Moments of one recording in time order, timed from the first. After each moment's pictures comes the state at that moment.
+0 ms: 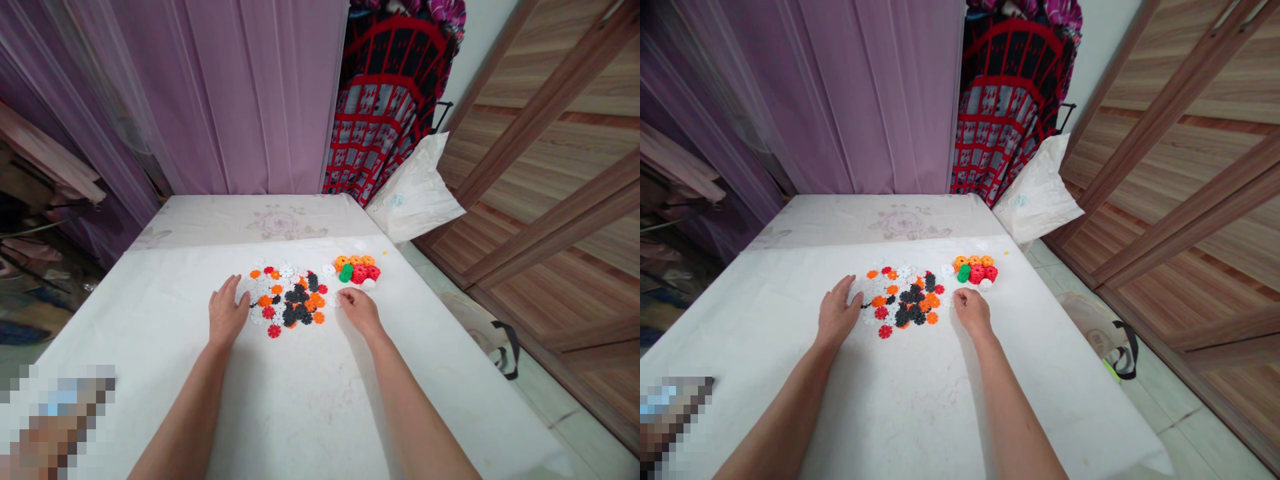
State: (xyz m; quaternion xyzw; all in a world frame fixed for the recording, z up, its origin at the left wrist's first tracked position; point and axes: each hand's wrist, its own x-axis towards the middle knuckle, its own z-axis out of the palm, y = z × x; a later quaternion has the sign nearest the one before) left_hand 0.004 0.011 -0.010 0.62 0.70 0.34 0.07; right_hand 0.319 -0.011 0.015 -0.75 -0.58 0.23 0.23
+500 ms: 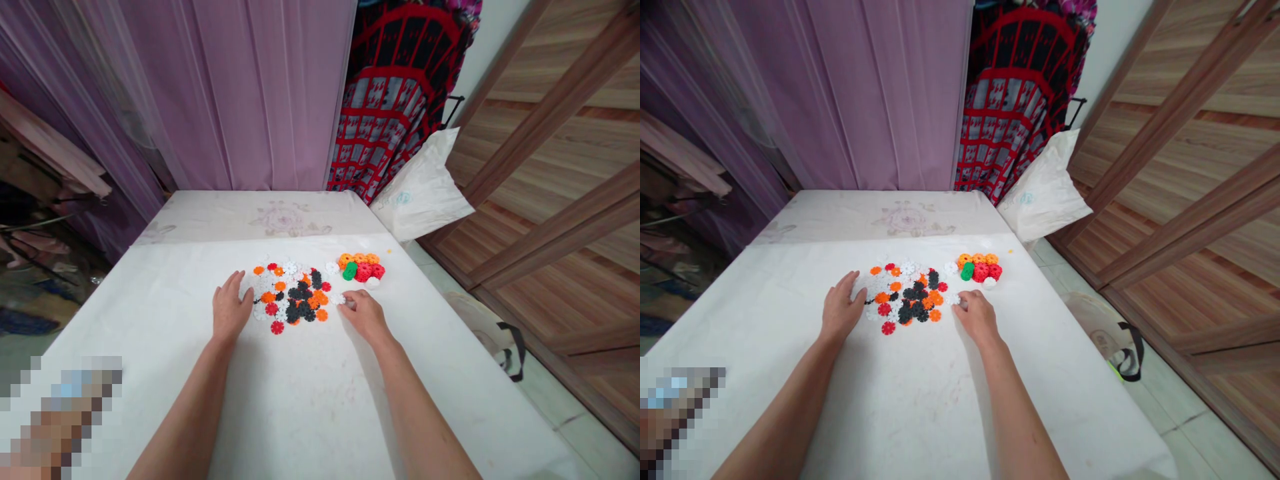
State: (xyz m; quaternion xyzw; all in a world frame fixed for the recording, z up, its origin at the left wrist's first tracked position) left_hand 0.007 0.009 -0.004 0.62 0.71 0.32 0.07; right_hand 0.322 -0.026 0.017 -0.73 -0.63 0.18 0.18
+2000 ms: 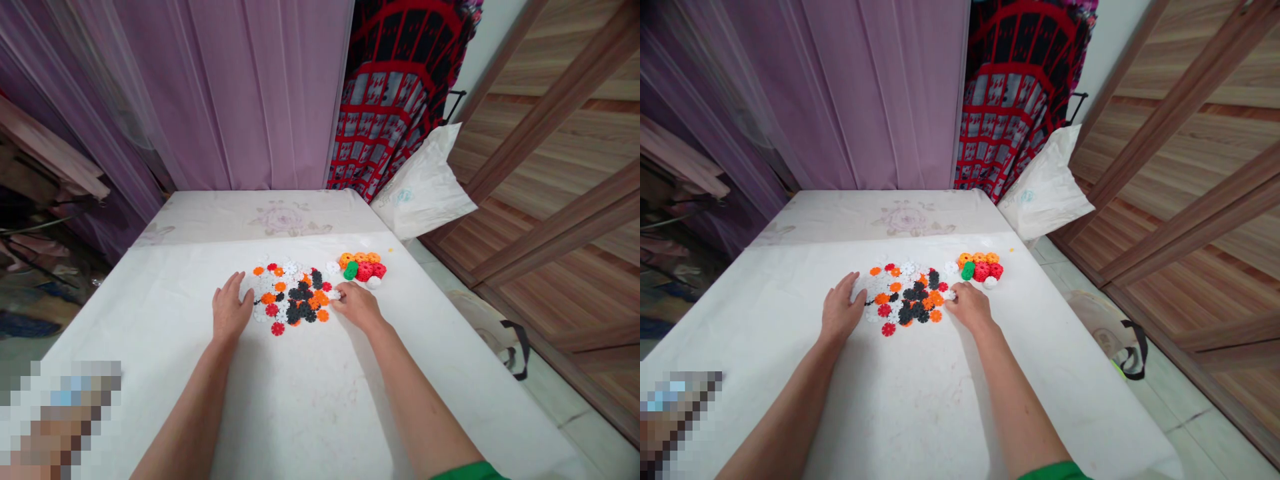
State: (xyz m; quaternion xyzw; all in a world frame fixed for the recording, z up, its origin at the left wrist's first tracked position) left_hand 0.007 0.008 -0.003 0.62 0.71 0.32 0.08; right_hand 0.303 -0.006 0.040 -0.72 -0.67 0.14 0.07
